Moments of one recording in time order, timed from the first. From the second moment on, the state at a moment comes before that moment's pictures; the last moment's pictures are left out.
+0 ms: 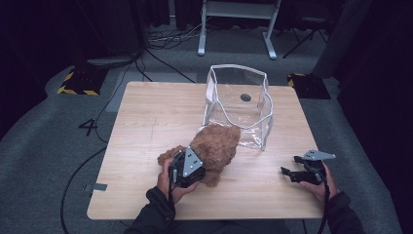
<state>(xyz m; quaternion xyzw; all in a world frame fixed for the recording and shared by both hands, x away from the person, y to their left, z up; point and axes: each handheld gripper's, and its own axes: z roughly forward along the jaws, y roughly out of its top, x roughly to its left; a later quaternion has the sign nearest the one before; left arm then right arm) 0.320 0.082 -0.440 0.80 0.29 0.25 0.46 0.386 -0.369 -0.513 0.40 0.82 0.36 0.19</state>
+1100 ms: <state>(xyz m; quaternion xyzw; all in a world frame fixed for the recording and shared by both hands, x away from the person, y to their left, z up) 0.321 0.191 -0.445 0.75 0.40 0.28 0.44 0.388 -0.358 -0.461 0.35 0.81 0.43 0.19</state>
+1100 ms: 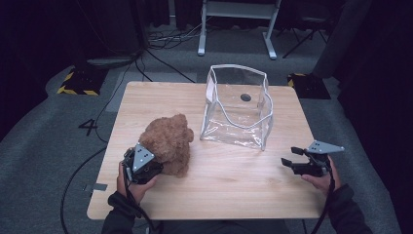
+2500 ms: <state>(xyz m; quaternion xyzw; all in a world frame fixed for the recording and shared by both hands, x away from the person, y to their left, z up) 0.322 0.193 -0.455 0.76 0.39 0.29 0.44 0.471 -0.255 -0.340 0.38 0.79 0.41 0.26</state>
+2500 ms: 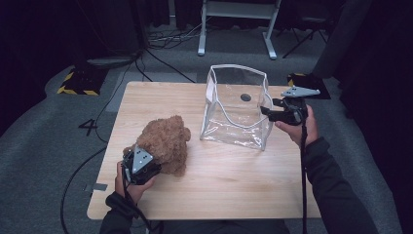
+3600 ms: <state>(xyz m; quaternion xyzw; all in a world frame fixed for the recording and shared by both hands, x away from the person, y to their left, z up) 0.326 0.190 -0.454 0.75 0.40 0.28 0.44 0.397 -0.287 -0.344 0.34 0.82 0.39 0.25</state>
